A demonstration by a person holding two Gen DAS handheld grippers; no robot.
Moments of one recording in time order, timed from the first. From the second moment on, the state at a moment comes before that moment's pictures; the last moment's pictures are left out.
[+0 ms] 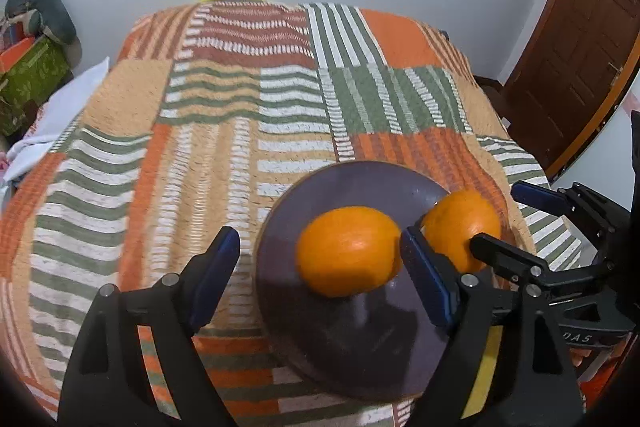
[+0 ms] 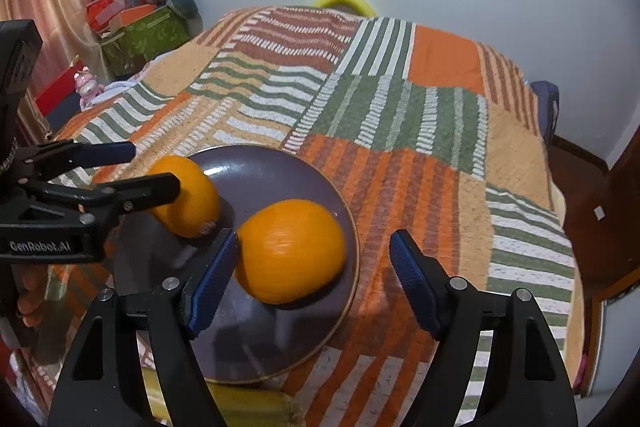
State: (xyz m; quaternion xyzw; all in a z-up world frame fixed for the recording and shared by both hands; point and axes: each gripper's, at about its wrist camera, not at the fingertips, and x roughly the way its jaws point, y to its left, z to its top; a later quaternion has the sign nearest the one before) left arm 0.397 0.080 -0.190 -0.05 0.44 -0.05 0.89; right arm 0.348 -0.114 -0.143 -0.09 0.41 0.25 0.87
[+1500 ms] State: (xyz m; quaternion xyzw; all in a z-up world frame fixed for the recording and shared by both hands) left arm 0.183 0.024 -0.169 -0.02 0.43 -0.09 0.90; right arm 0.188 -0.158 -0.167 -0.08 0.47 0.22 0.85
